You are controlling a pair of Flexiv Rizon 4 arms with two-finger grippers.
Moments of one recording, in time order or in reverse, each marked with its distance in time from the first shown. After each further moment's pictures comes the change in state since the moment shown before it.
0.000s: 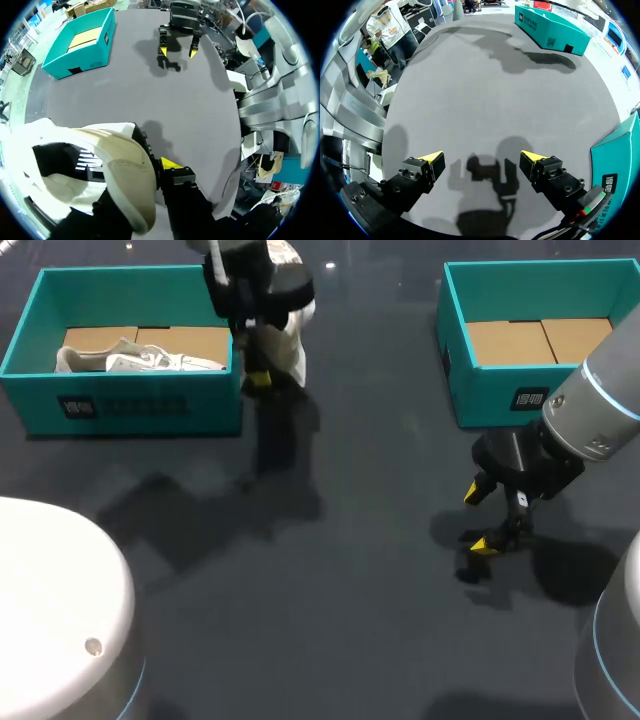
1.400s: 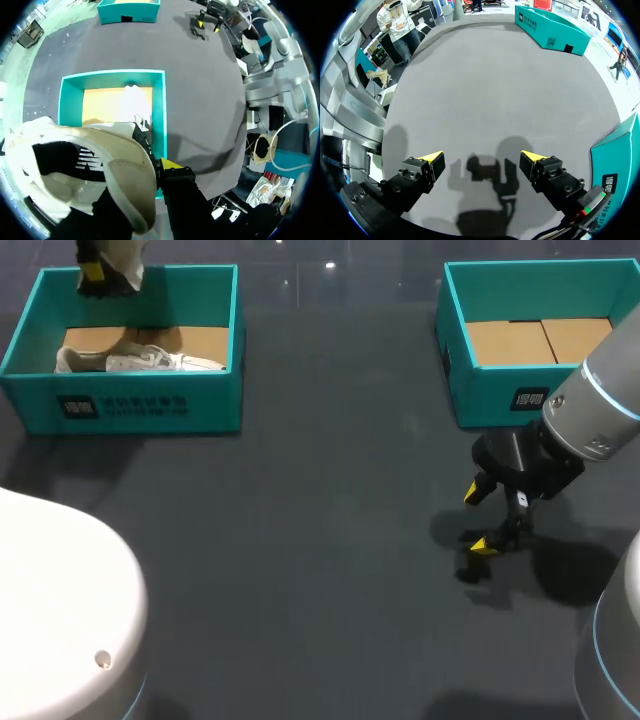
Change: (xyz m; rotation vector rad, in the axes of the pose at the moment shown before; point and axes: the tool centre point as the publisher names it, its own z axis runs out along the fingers) left arm -0.164 0.264 -0.075 -0.147 0.045 -0.090; right arm 0.000 0.000 0.000 0.000 0.000 0.000
